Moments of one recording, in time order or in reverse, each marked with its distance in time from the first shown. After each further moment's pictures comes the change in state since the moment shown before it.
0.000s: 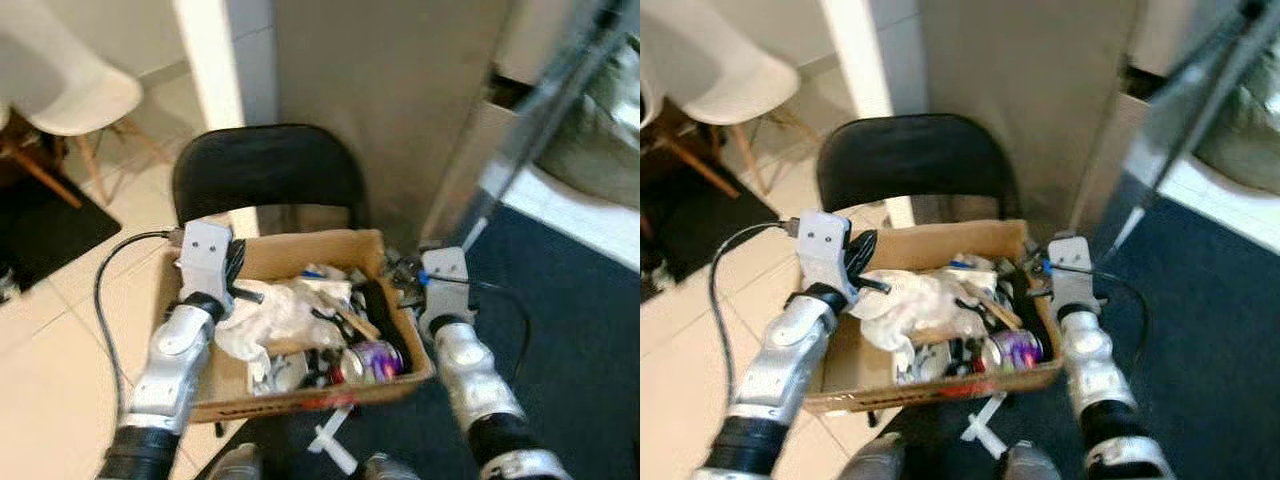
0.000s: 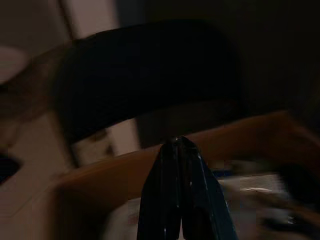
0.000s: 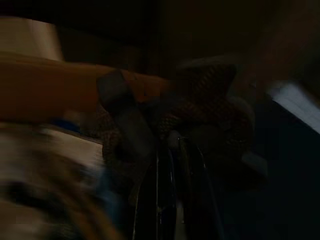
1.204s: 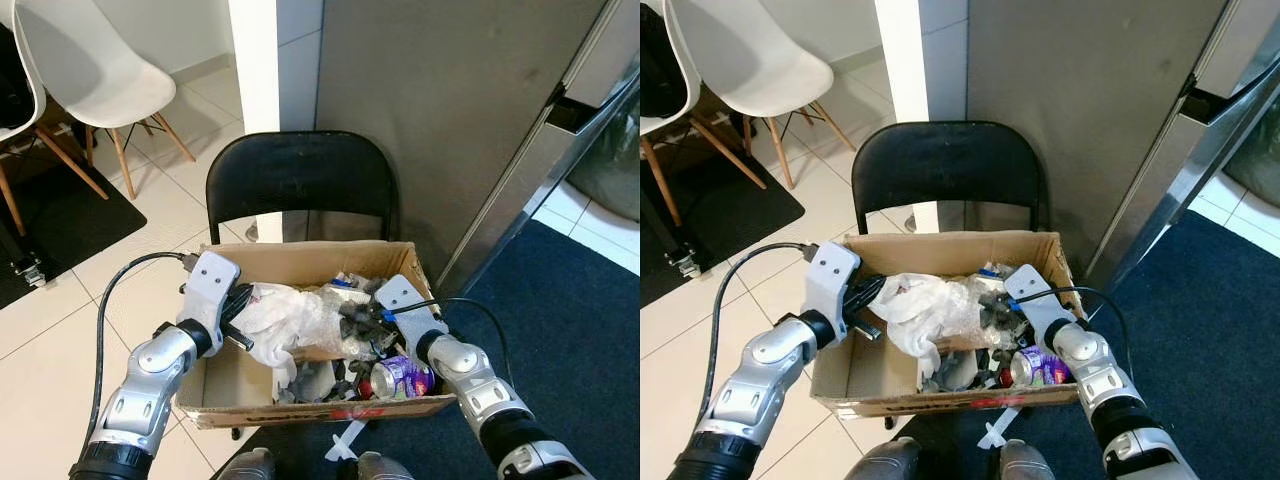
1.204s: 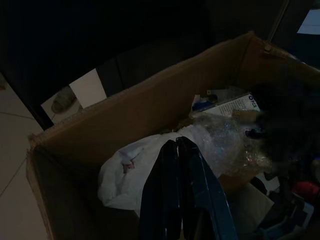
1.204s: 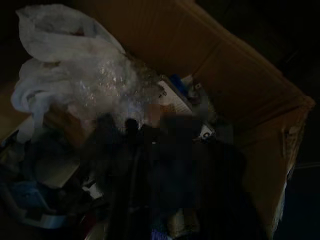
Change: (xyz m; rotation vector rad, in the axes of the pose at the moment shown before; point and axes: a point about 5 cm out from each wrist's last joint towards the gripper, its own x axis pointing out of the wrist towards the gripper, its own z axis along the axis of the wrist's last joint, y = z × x) left arm -0.021 -0.001 -0.032 0.076 0.208 -0.296; right arm -0.007 0.006 -0.026 -0.309 0.145 0.469
